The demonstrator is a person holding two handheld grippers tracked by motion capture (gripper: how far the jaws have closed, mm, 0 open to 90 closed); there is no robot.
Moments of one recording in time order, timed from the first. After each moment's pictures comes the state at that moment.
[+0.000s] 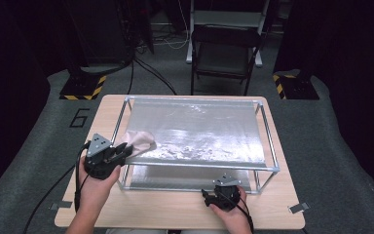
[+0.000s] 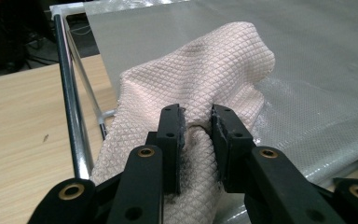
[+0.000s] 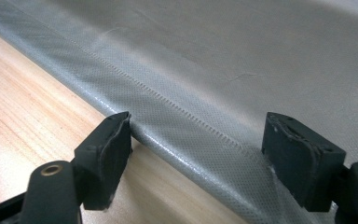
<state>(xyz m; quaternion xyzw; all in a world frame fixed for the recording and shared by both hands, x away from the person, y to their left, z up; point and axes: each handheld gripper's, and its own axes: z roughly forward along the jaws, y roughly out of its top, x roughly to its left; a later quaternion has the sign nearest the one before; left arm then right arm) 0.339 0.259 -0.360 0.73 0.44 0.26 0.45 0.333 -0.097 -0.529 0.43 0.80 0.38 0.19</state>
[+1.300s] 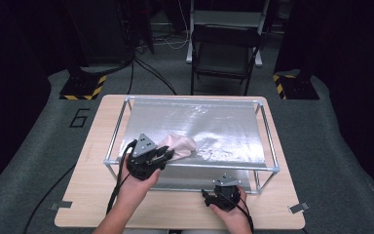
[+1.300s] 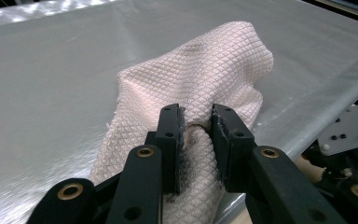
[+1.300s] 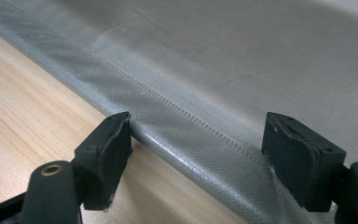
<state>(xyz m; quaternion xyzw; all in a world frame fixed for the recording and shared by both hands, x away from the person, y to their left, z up) 0.347 0.169 -0.362 0.78 0.37 0.19 0.47 0.333 -0.097 -0.529 0.44 0.79 0.38 0.19</state>
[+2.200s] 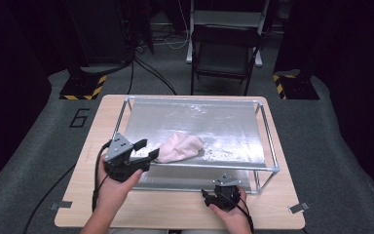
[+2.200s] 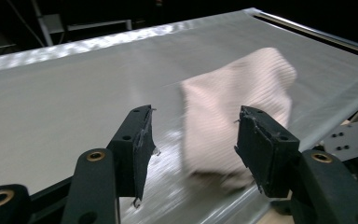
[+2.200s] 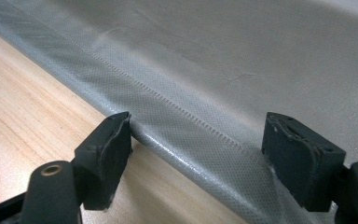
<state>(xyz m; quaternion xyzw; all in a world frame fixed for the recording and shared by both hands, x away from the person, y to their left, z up) 0.332 0.233 -0.350 0.74 0.37 0.23 0.51 0.333 -0.097 -0.529 0.44 0.80 0.38 0.19</state>
